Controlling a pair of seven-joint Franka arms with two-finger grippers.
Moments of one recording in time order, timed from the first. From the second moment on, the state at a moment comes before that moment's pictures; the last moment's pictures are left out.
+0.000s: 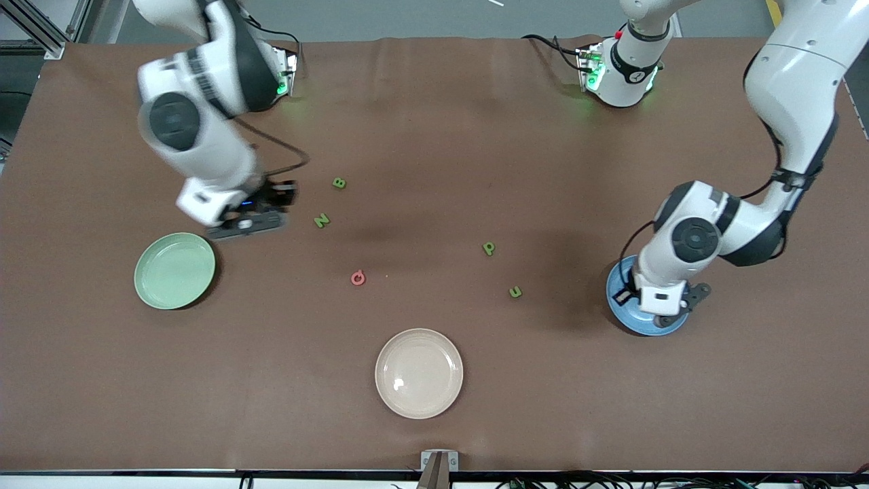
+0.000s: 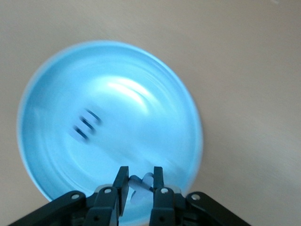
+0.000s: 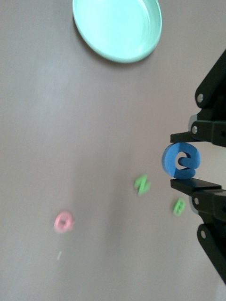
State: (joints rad) left arm 0.48 0.63 -0.68 -1.86 0.64 2.25 -1.15; right arm 0.29 0.06 -0.05 -1.99 0.01 1.90 -0.02
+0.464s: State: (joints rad) left arm 0.48 0.64 -0.71 -1.86 0.64 2.25 -1.13; right arm -0.09 0.20 -0.05 -2.07 0.01 2.15 -0.50
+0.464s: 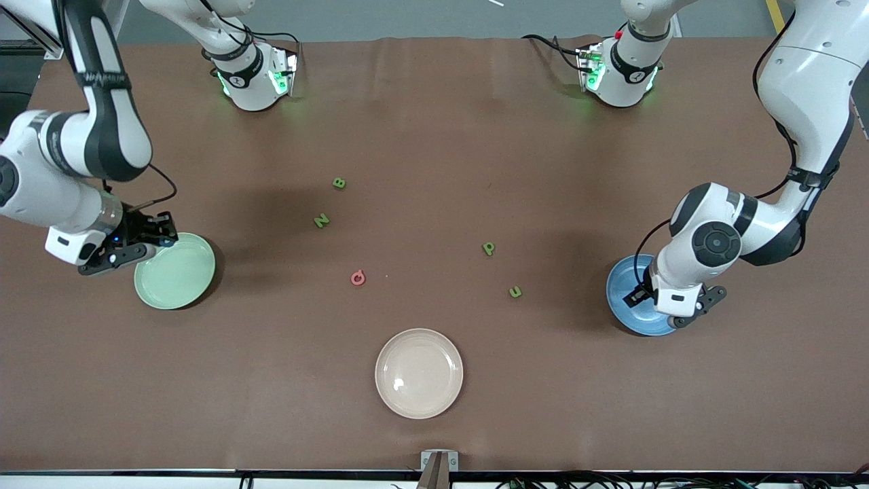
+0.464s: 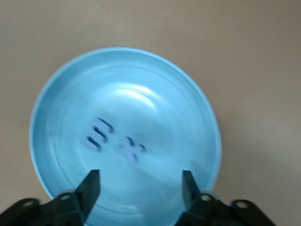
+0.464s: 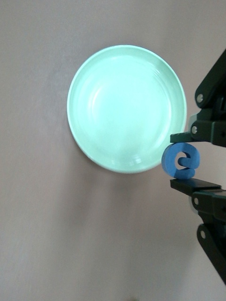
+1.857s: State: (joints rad) left arm -0.07 0.87 -0.56 -1.58 0.64 2.25 -1.57; right arm -0.24 0.45 -0.04 -2.12 0.01 2.45 -0.72
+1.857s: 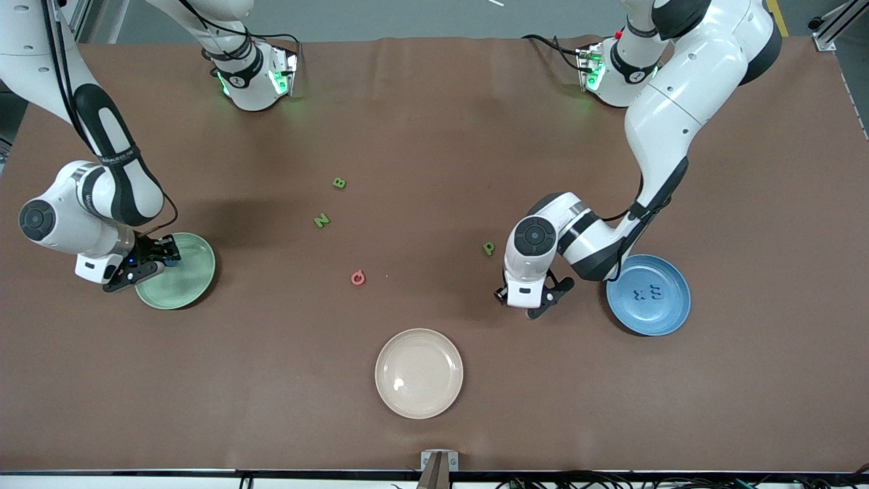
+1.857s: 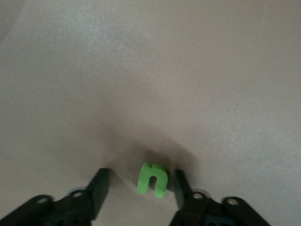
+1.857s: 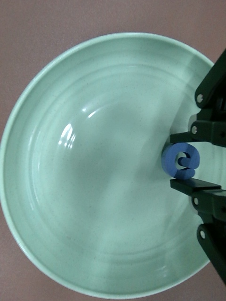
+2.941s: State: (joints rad) left arm 0.31 0.72 -0.66 -1.63 0.64 2.08 -1.21; right arm -0.08 0.27 0.01 -1.85 0.02 1.94 -0.31
